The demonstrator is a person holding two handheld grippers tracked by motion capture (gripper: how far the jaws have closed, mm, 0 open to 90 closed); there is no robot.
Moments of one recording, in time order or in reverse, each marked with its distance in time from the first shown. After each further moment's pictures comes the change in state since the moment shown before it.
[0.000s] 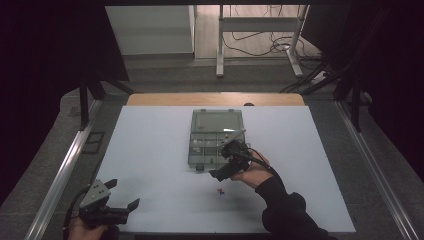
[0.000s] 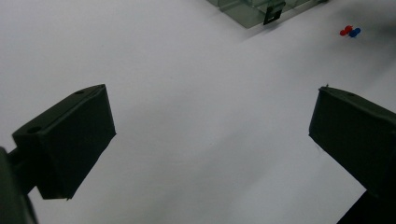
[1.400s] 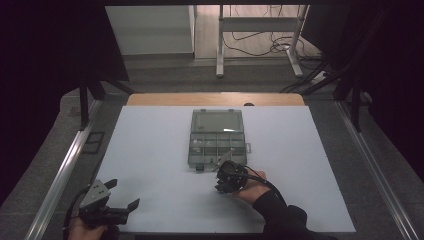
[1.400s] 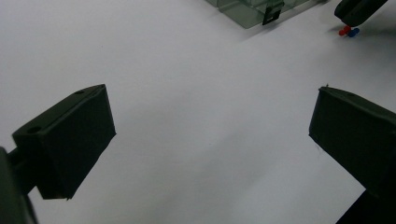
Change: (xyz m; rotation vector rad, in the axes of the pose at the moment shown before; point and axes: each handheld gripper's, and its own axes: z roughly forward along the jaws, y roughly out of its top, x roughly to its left) left arm 0.000 0.000 0.000 -0.001 -0.003 0.002; right arm 0.027 -0.032 0.026 0.201 0.072 -0.132
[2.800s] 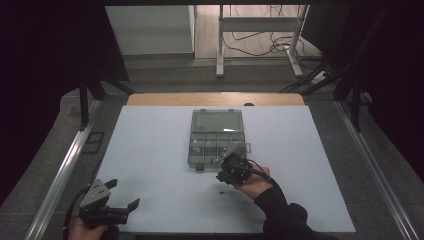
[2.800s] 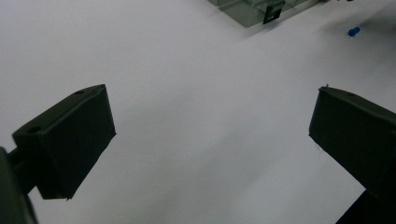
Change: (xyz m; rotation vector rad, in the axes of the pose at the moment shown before) left arm 0.000 0.000 0.001 0.004 0.000 -0.005; right arm -0.013 0.003 -0.019 -0.107 -0.028 0.059
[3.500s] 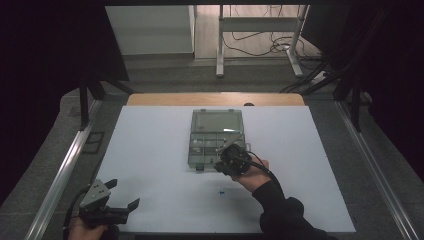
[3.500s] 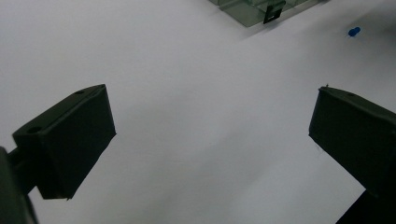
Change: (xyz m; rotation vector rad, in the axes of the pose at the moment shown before) left arm 0.000 0.000 0.000 0.003 -0.001 -0.003; right arm -0.008 0.020 -0.013 -0.068 -0.025 0.019
